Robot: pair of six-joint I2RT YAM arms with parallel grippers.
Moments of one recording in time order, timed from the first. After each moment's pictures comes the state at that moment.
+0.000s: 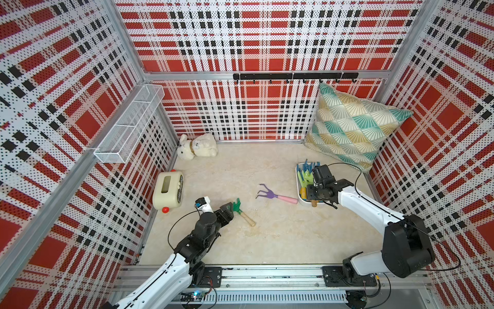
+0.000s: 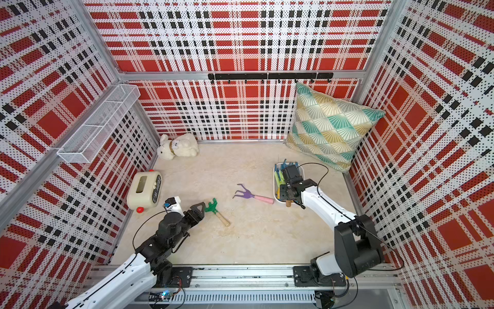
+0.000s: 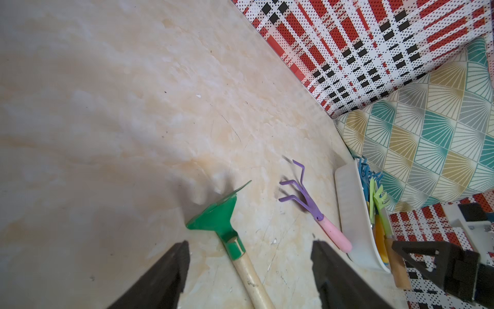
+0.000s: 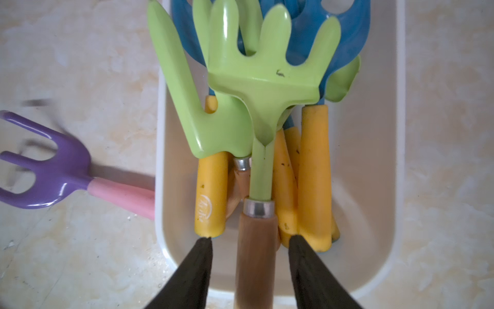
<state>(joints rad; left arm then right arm) -0.53 0.58 0.16 -0.01 -0.23 -0.94 0.36 1.45 0.96 -0.60 0.16 0.35</state>
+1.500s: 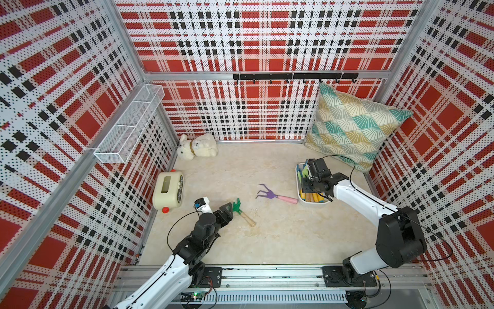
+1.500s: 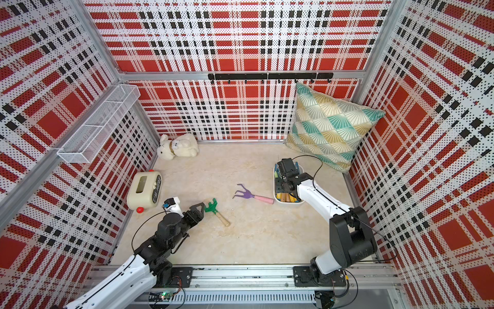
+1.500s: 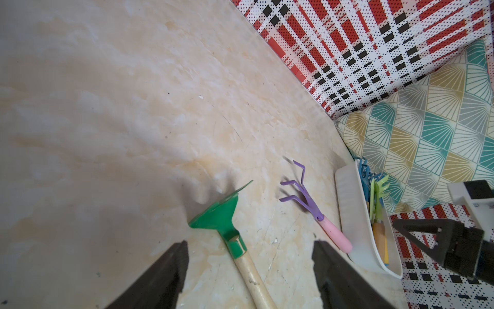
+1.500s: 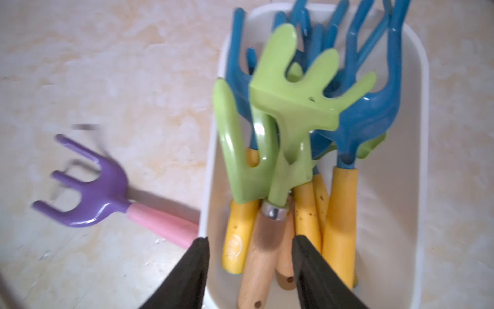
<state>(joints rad) -0.53 0.55 0.16 -0.04 -0.23 -0.94 0.41 1.49 1.07 -0.54 0.08 0.29</state>
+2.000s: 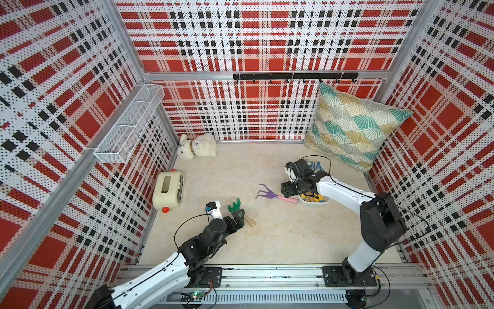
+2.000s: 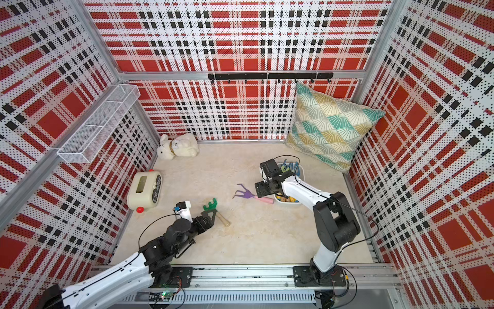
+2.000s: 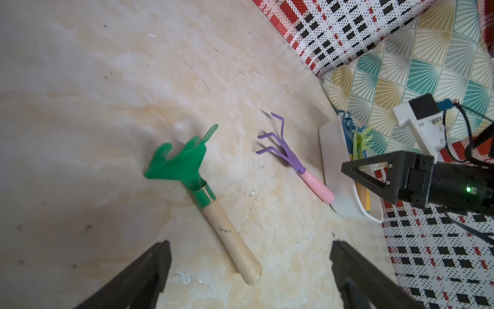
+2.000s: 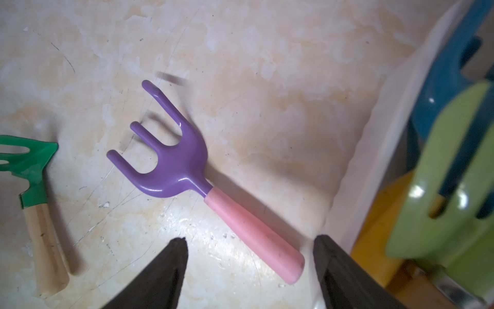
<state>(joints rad) -0.84 0.64 0.18 -0.05 -0.36 -1.04 0.53 1.72 1.19 -0.53 -0.05 0.18</state>
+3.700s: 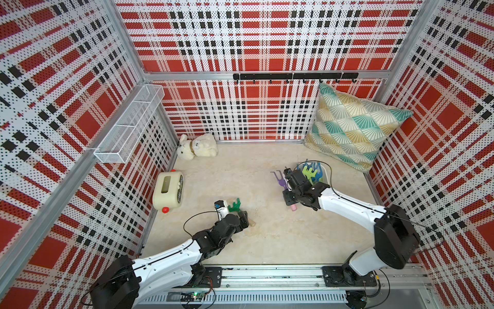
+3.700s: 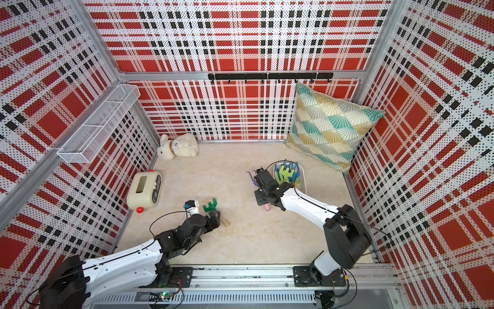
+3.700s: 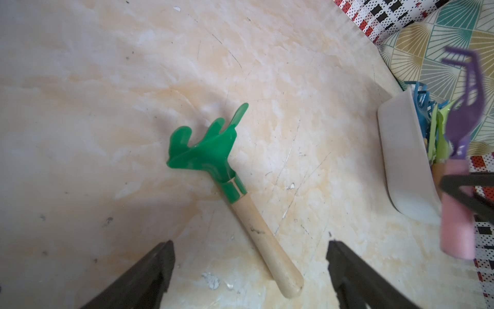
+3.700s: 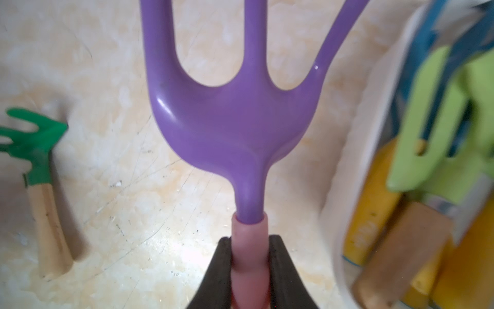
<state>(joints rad) -0.86 0.94 0.28 -0.06 -0.43 -1.04 0.62 1.47 1.02 -0.48 0.16 0.30</state>
